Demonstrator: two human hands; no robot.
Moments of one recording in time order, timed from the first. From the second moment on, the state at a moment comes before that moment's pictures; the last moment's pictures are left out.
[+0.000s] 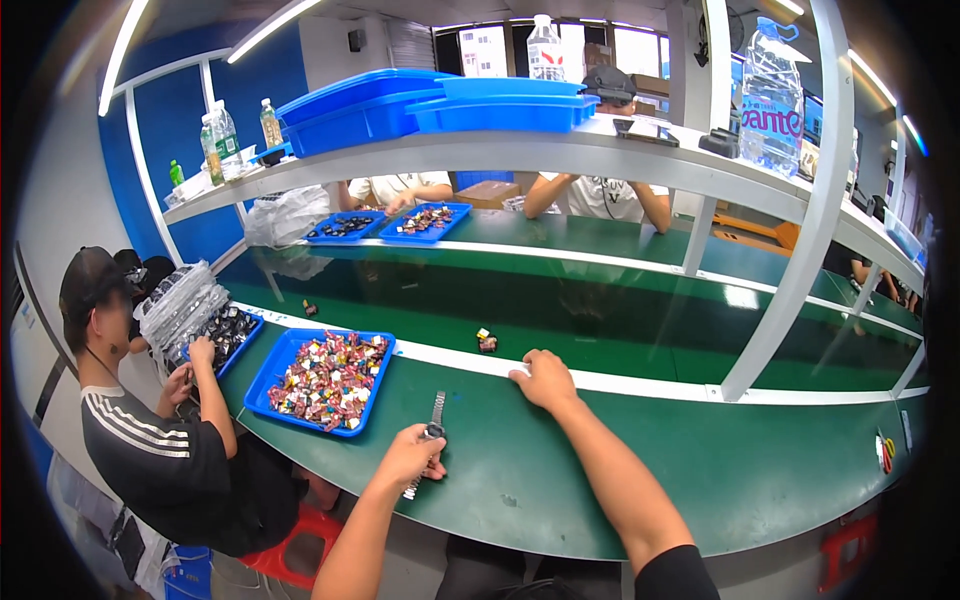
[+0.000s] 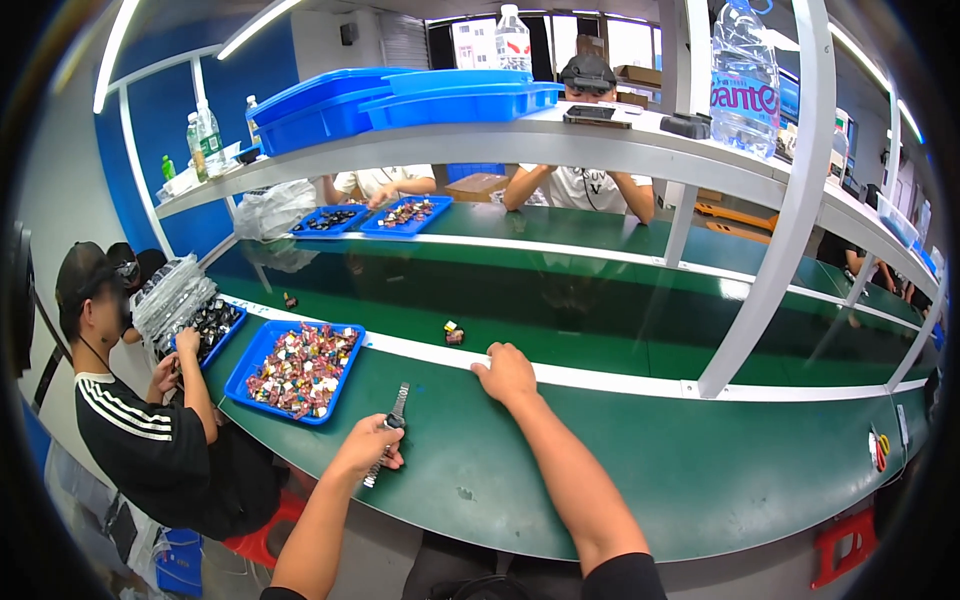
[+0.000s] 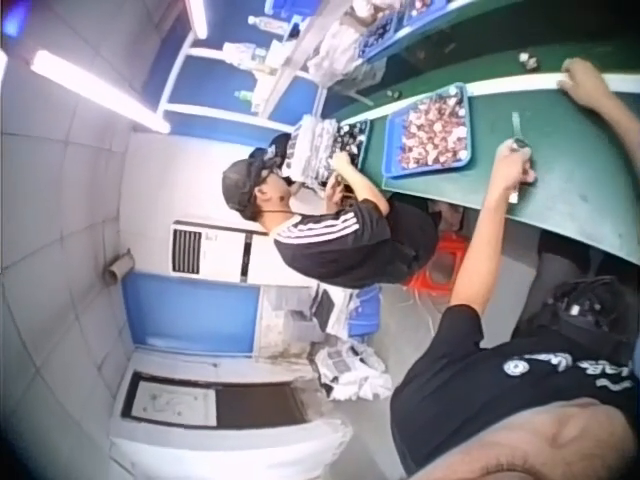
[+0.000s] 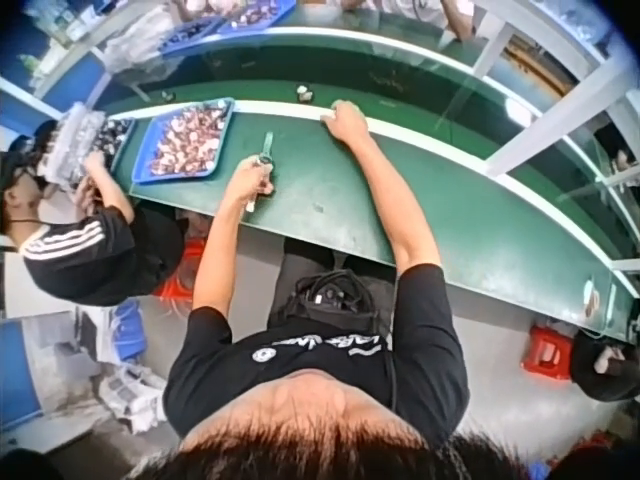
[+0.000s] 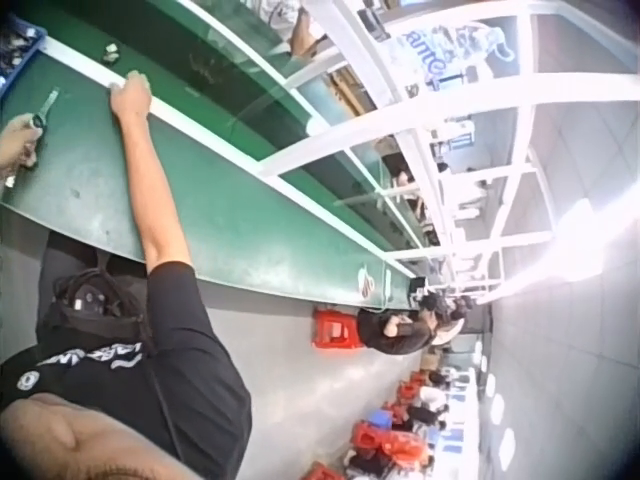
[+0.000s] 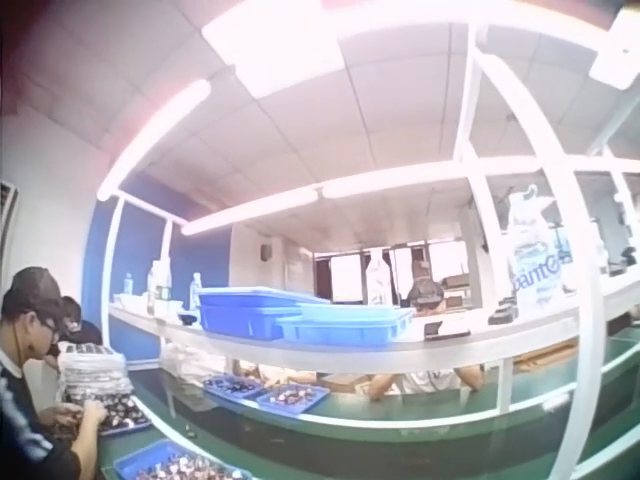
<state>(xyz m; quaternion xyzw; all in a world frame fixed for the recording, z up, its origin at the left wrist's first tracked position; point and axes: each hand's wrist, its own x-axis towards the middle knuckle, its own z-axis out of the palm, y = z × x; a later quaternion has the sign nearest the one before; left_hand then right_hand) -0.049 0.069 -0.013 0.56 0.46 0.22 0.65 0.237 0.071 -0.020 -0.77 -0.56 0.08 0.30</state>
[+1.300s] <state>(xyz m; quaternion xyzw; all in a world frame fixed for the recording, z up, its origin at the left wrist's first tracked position) -0.016 0.071 -0.004 0.83 0.41 0.38 -0.03 0.267 -0.081 0.001 -0.56 -0.51 0.47 0.46</state>
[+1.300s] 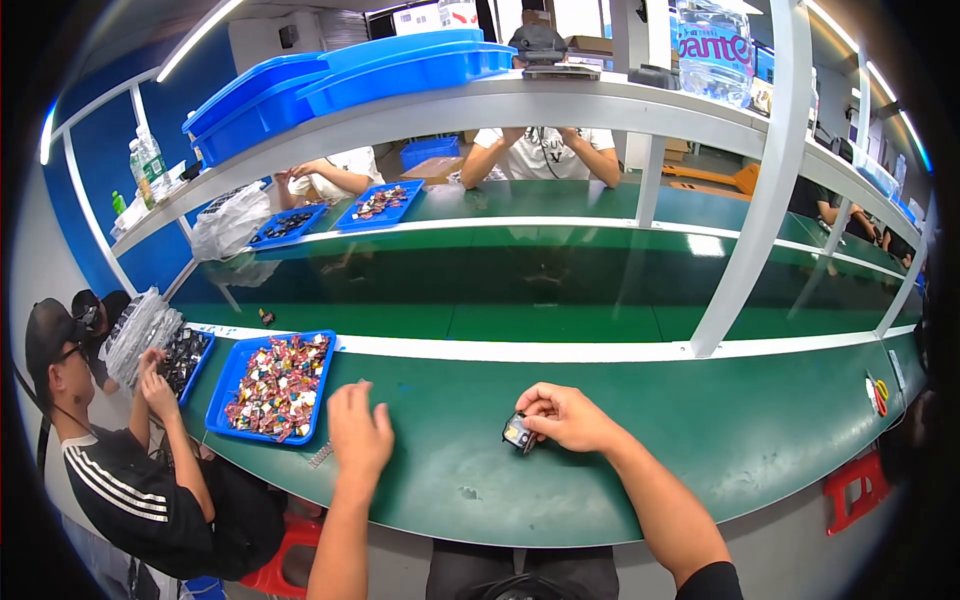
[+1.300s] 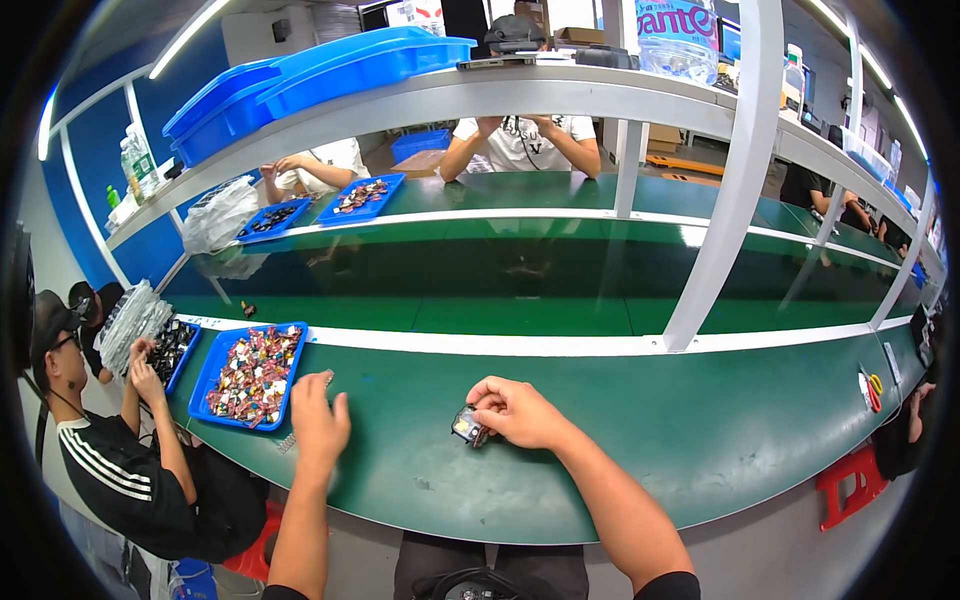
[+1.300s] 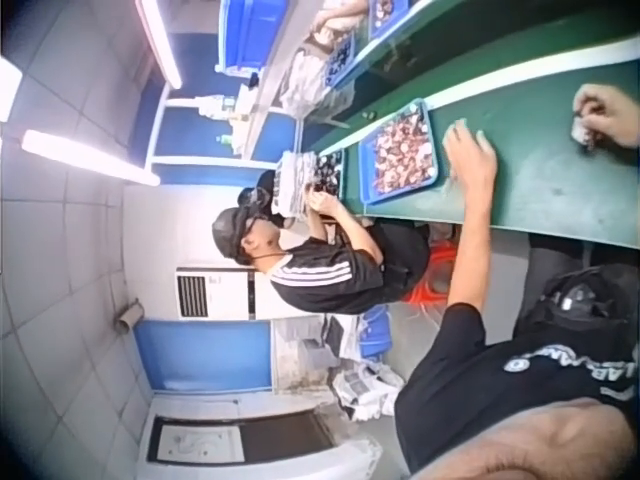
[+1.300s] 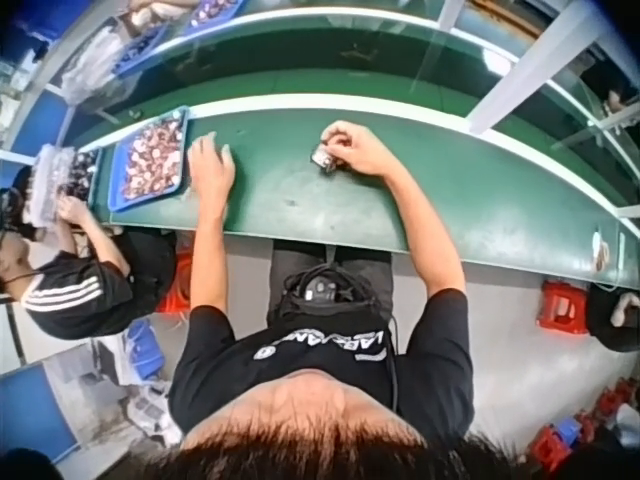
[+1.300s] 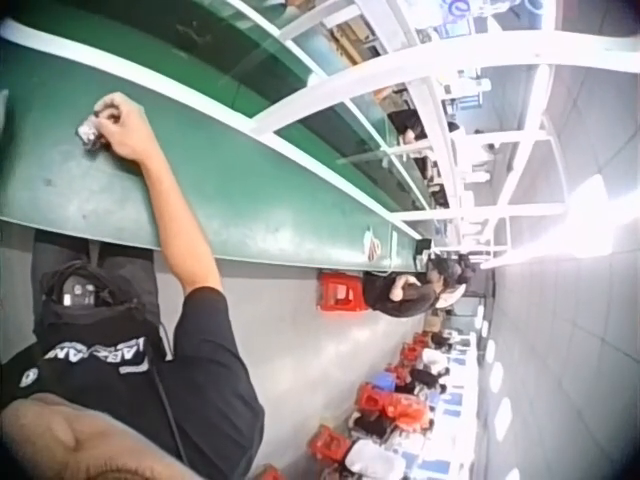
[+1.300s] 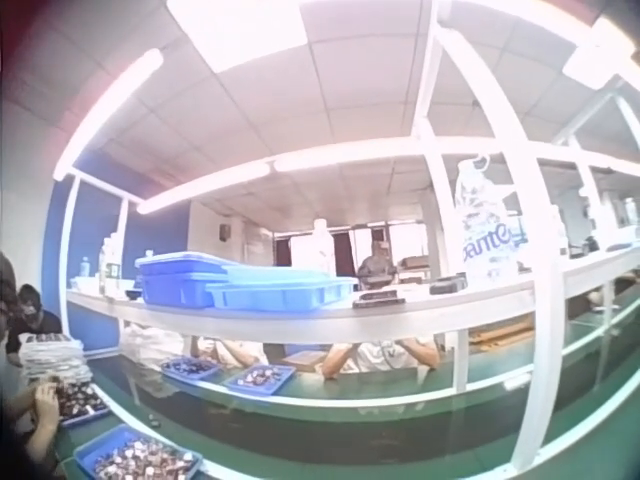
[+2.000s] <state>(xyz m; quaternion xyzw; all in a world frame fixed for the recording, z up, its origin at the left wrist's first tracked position) 0.114 0.061 0.000 0.59 0.19 0.07 0.78 0.276 -0.092 0.021 -0.62 -0.72 0.04 0.30</state>
